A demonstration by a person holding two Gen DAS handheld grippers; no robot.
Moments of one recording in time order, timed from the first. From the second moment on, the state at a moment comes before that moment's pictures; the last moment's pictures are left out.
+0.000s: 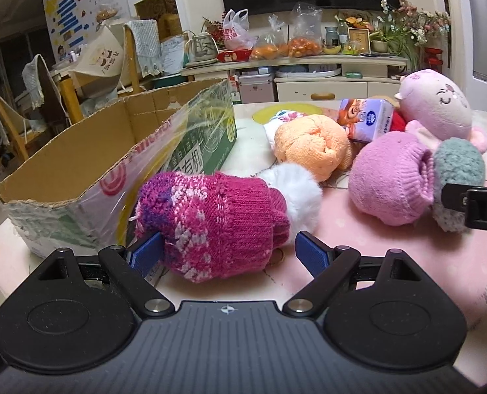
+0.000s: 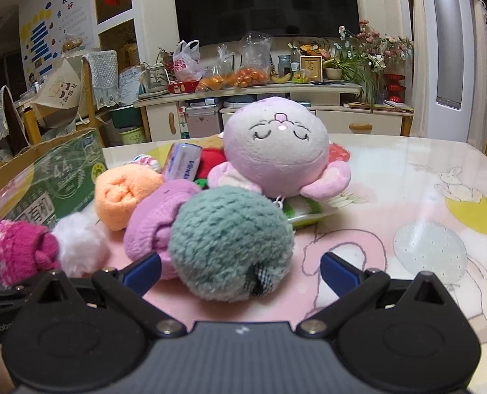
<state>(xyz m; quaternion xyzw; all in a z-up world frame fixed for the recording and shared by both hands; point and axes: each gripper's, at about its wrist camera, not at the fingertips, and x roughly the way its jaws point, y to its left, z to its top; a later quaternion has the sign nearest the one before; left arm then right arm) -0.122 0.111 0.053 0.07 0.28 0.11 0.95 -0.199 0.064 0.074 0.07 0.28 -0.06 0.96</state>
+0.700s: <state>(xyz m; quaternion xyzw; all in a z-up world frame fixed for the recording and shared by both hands) -0.128 0.100 0.071 0.09 0.27 0.03 0.96 -0.181 0.033 0.072 0.11 0.28 -0.05 0.95</state>
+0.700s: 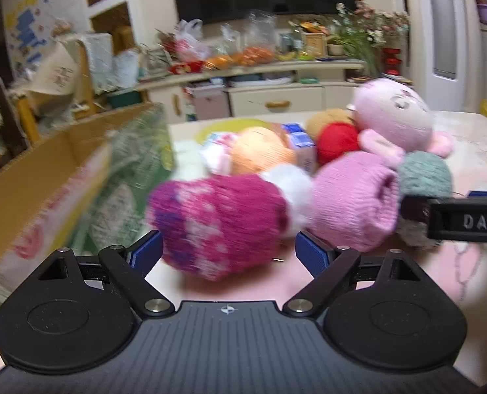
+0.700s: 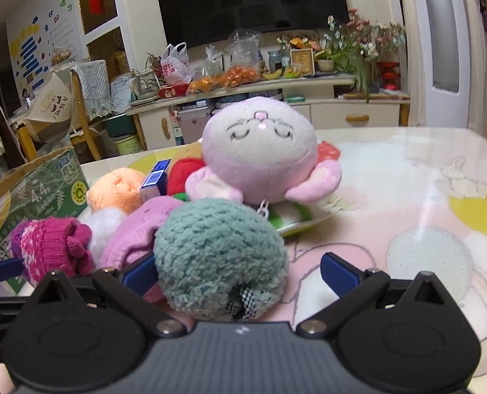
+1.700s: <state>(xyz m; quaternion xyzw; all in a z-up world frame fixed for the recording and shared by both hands) -0.083 0.124 0.083 0.07 0.35 -0.03 0.93 -0.172 0.032 0.065 0.13 0.27 -0.02 0.95</state>
